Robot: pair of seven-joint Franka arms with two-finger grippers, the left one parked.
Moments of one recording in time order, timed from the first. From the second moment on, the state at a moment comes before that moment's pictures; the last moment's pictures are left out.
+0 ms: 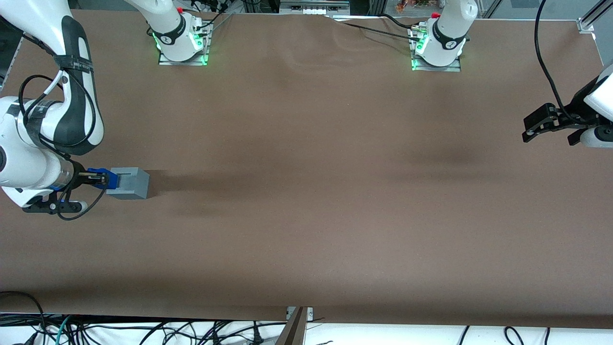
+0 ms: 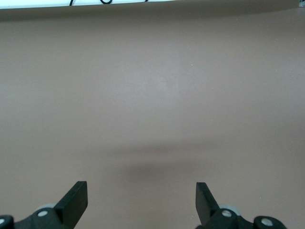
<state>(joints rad) 0.26 0.46 -0.38 -1.61 -0.01 1.88 -0.10</state>
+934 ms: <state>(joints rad) 0.25 0.52 -0.37 -1.65 0.01 1.93 -0.10</state>
